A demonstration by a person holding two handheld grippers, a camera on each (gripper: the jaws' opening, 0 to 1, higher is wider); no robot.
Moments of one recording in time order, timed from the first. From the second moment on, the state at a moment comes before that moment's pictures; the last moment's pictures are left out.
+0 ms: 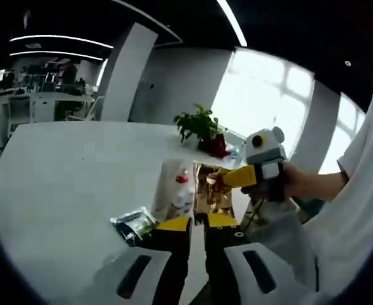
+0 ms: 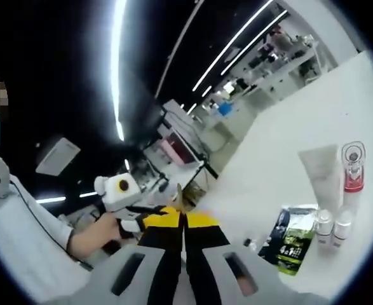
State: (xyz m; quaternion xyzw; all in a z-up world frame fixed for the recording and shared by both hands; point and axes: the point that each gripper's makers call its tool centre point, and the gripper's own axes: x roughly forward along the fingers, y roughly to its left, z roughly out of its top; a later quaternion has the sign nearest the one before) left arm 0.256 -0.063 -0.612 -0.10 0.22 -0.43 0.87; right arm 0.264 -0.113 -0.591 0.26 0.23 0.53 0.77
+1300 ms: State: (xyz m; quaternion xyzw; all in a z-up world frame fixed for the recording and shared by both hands) left arm 0.224 -0.050 -0.622 -0.27 0.25 -0.35 0.86; right arm 0.270 -0.104 -0.599 0.11 0.22 0.50 0.83
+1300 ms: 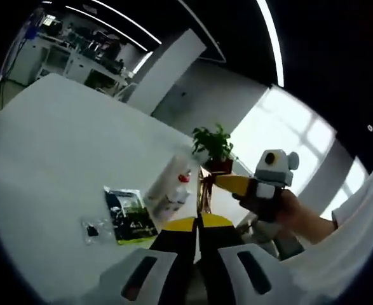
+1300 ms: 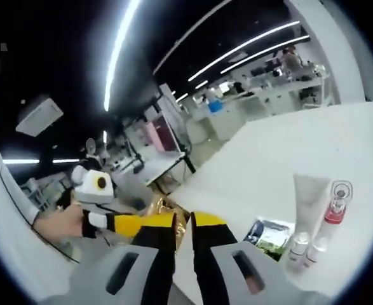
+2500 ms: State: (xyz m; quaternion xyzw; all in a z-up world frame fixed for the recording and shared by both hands) left arm 0.266 0.006 -0.700 -0.31 0.33 -0.23 0.86; right arm 0.314 -0.039 -0.670 -0.16 0.27 0.45 0.83
